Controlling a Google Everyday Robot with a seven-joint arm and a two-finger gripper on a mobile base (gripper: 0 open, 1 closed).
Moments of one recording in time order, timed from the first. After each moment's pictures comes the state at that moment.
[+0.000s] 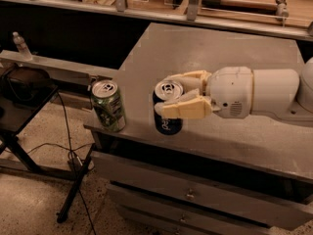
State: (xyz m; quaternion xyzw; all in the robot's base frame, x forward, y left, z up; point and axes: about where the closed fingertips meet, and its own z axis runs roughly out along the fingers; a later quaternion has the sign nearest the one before) arm 0.457 -0.038 0.943 -0.47 0.61 0.37 0.51
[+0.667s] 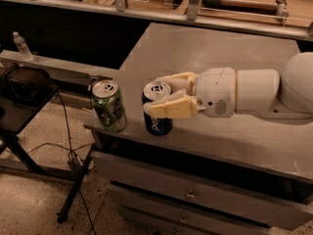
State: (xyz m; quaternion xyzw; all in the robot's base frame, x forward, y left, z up) arm 0.465 -0.015 0.933 -0.47 0.62 0.39 0.50
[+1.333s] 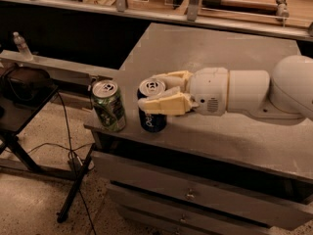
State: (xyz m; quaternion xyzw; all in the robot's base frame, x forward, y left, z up) arm 0.478 -0.004 0.931 -0.45 0.62 0.39 0.51
